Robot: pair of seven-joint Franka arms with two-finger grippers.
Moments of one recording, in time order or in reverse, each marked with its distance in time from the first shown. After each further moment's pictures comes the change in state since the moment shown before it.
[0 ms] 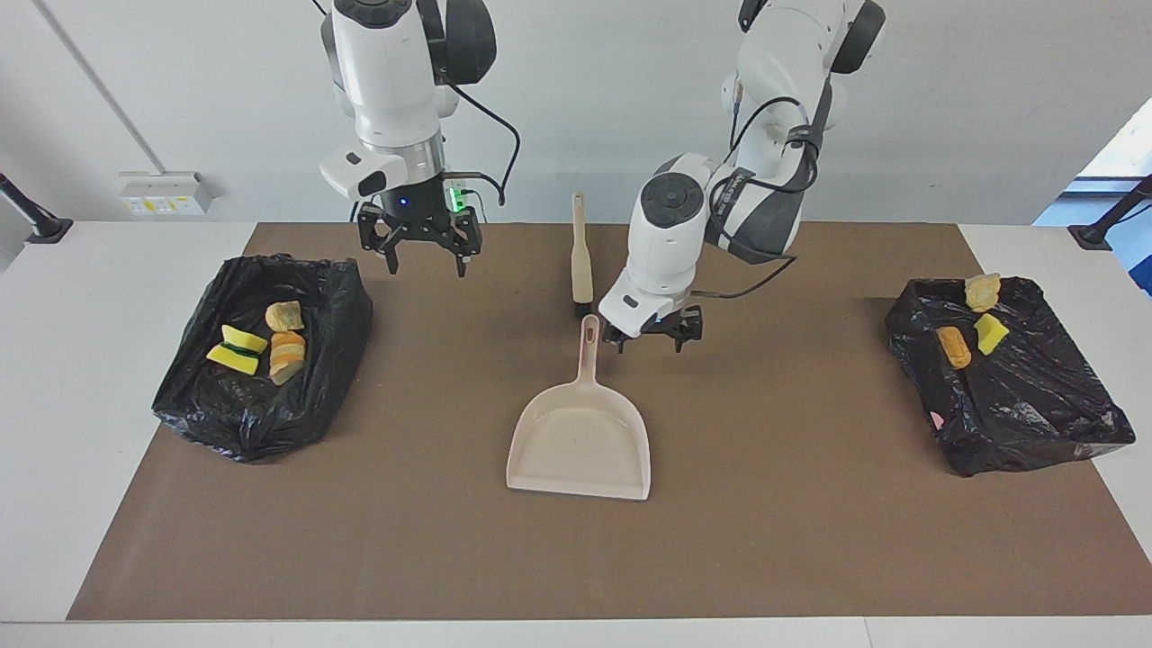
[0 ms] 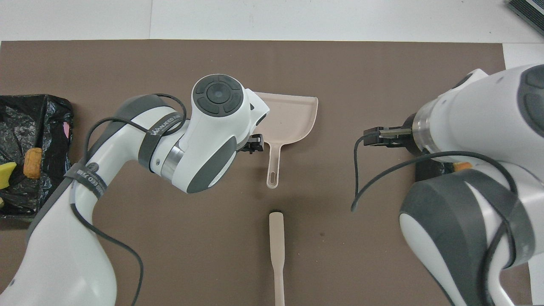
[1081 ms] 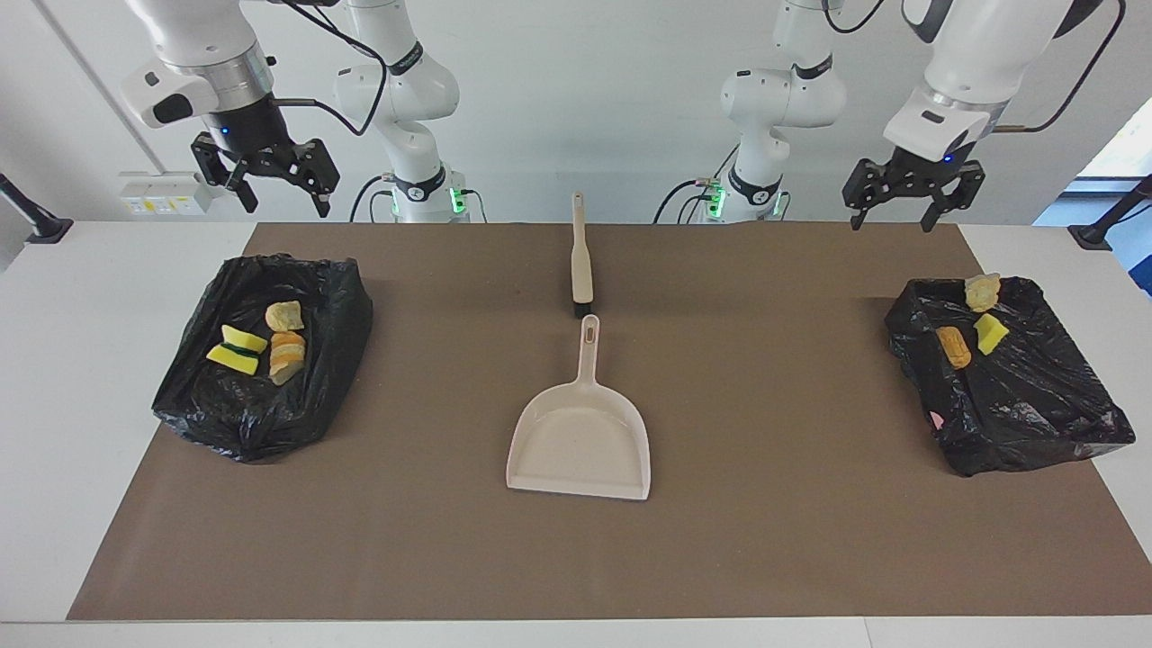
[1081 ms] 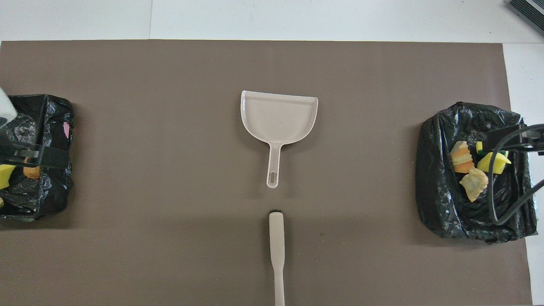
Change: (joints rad) left arm 0.197 -0.460 0.291 0.000 -0.065 -0.387 0.620; right arm -0.015 -0.044 -0.257 0.161 0.052 -0.283 -0.241
